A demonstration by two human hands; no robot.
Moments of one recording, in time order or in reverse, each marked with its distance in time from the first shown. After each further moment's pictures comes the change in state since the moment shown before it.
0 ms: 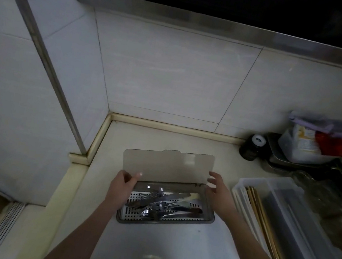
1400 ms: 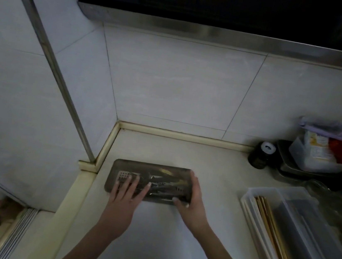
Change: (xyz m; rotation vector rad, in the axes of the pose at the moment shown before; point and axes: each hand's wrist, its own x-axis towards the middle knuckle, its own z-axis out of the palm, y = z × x) left_hand -0.037 -0.021 -0.022 1.019 -0.040 0.689; right_hand -0.016 -0.009 0.078 0.119 -0.097 -0.277
